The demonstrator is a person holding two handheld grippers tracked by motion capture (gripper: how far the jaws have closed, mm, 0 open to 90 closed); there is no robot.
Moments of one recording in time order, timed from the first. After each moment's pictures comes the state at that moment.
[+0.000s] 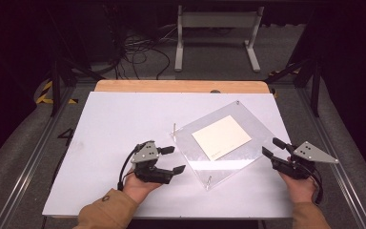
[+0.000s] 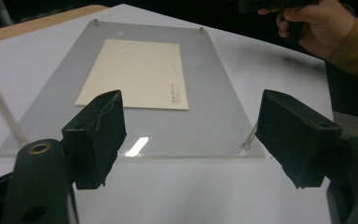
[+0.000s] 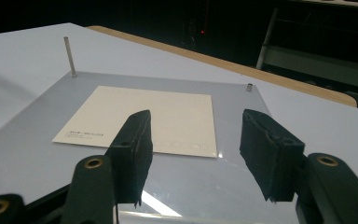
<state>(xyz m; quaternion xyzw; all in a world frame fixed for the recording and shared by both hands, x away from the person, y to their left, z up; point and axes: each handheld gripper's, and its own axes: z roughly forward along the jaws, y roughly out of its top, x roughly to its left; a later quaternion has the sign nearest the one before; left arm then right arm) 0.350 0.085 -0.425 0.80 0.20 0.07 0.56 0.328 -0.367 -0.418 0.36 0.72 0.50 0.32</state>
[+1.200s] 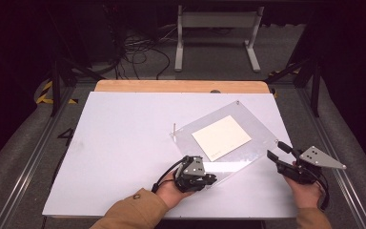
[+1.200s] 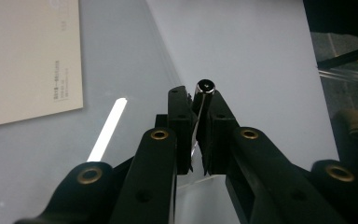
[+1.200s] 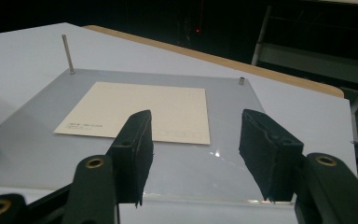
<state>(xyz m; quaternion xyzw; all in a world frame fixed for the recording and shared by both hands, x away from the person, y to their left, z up) 0.339 -0.011 -0.452 0.89 0.09 0.03 0.46 0.314 -0.376 -0.418 0.37 0.71 0.50 0.32</state>
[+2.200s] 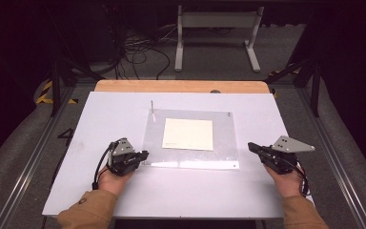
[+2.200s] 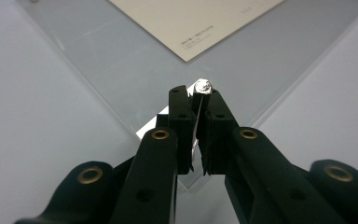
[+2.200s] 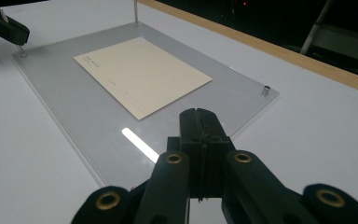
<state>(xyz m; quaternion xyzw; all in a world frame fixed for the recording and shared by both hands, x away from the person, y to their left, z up) 0.378 0.172 -0.454 0.83 0.34 0.14 0.42 0.347 -0.318 -0.405 0.32 0.79 0.47 0.25</state>
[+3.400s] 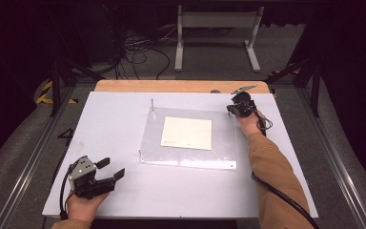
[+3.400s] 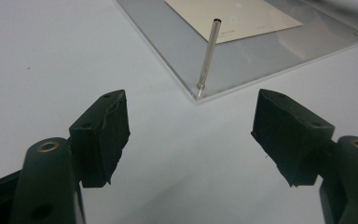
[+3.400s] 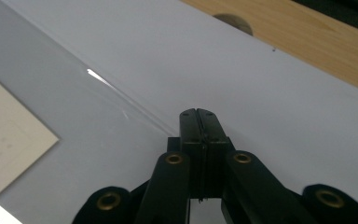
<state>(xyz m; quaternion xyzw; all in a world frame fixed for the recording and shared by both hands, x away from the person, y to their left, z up) 0.301 0.244 -0.449 0.76 0.41 0.18 0.48 0.566 -0.267 -0.429 0.44 0.82 0.29 0.21</state>
